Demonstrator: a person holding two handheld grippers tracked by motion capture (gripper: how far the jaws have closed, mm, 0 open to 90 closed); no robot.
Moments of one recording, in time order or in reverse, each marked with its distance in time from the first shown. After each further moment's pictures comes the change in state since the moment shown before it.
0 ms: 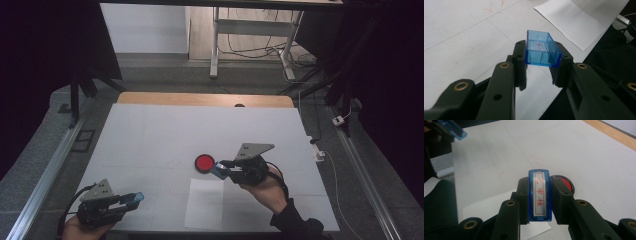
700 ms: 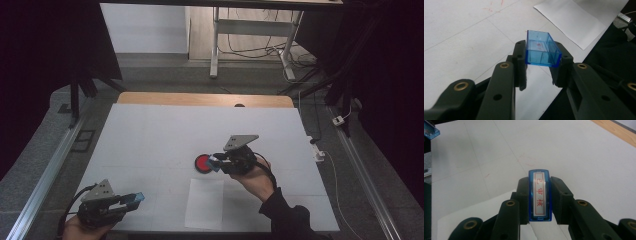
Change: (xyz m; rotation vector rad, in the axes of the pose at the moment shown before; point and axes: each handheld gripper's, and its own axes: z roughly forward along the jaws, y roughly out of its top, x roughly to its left) left arm -0.001 0.000 0.001 0.008 -0.001 0.009; right arm -0.019 0.011 0.038 0.054 -0.019 0.001
